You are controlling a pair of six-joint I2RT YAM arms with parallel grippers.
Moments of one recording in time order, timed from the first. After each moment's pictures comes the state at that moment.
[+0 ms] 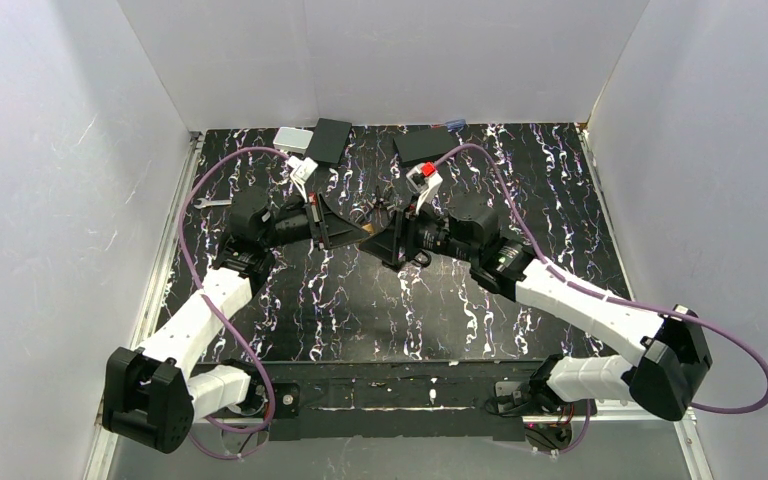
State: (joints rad) left arm -0.33 1.13 0.76 0.33 0.98 -0.86; right arm 0.88 1.24 0.97 0.12 -0.29 0.56
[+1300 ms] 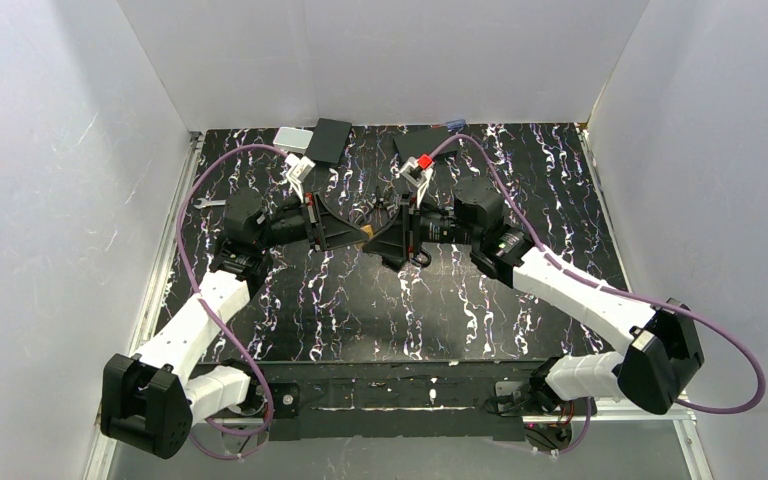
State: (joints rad) left arm -0.33 1.10 0.76 0.39 1.04 -0.90; right arm 0.79 1.29 1.01 0.17 -0.67 0.53
